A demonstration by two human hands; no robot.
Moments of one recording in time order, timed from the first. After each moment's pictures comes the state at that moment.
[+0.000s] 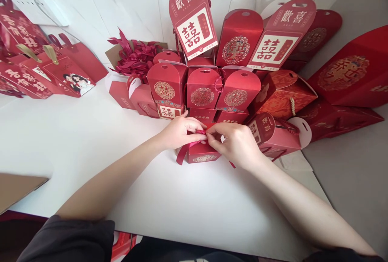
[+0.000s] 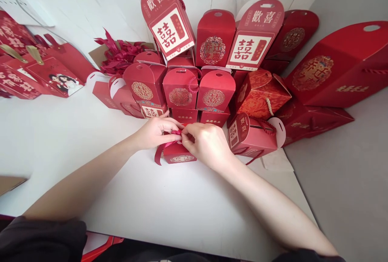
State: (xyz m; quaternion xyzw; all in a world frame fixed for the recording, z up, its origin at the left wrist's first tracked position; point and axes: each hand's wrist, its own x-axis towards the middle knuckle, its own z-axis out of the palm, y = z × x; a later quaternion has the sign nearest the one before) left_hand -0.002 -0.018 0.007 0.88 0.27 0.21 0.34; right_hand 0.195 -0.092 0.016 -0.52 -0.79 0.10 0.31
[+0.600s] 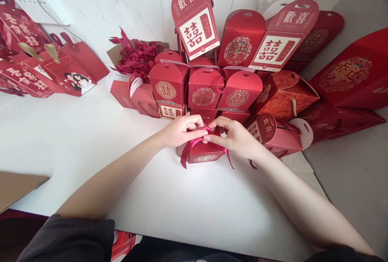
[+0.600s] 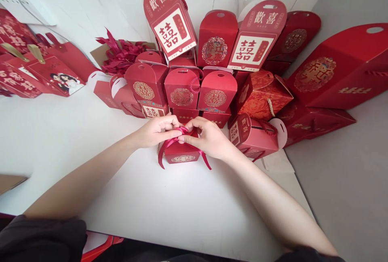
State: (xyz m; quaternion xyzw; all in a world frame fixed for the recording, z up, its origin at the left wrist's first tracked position) left_hand -0.004 -0.022 0.010 0.76 0.25 0.21 0.56; right_hand 0.208 -0.072 0.011 -0.49 -0.74 0.33 0.33
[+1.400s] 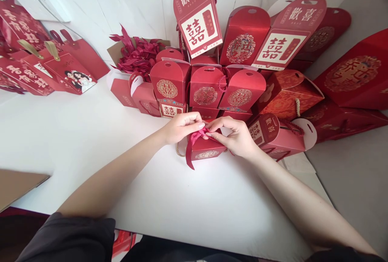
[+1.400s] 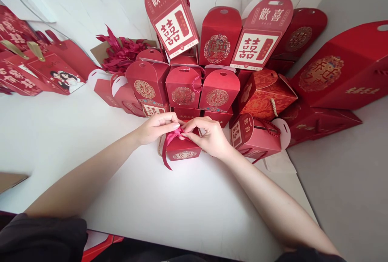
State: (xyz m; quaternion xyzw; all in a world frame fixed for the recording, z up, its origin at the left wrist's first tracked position) left_hand -0.005 -0.011 -0.003 0.70 0.24 0.24 0.62; right_hand 0.207 -0.067 -0.014 -0.39 -0.75 0.27 0.46
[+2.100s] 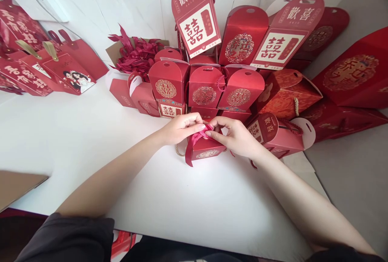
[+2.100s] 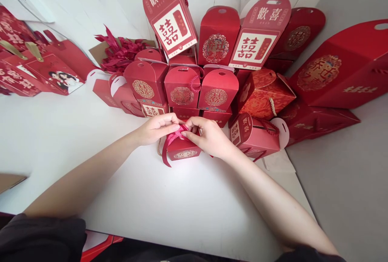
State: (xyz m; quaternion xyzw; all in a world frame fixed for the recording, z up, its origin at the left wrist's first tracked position) left_hand -0.002 -0.017 0.003 0.73 0.24 0.24 0.60; right_hand 0.207 -0.071 0.007 -0.45 -0.74 0.36 0.34
